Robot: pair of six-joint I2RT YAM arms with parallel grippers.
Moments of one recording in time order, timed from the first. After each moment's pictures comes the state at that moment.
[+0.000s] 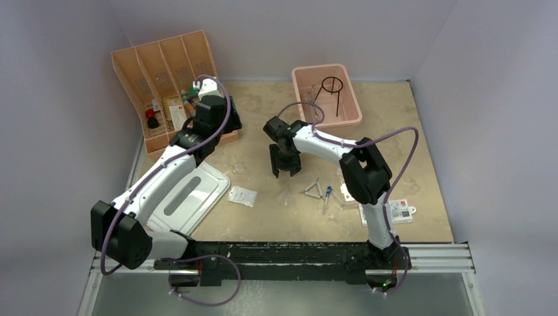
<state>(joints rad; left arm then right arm) -0.44 1.32 1.15 -0.30 -0.36 -0.49 0.75 2.08 1.61 -0.87 0.06 0.62</state>
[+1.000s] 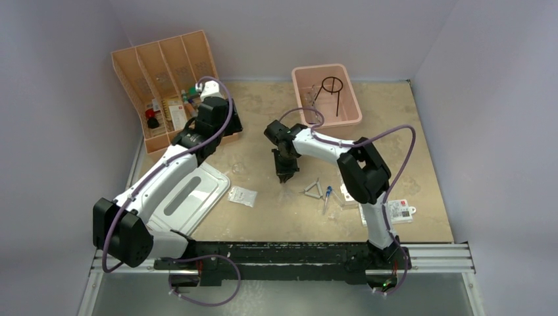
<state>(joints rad) -0.44 1.33 1.13 -0.32 -0.35 -0.49 0.76 2.10 1.58 -0.88 -0.02 0.65</state>
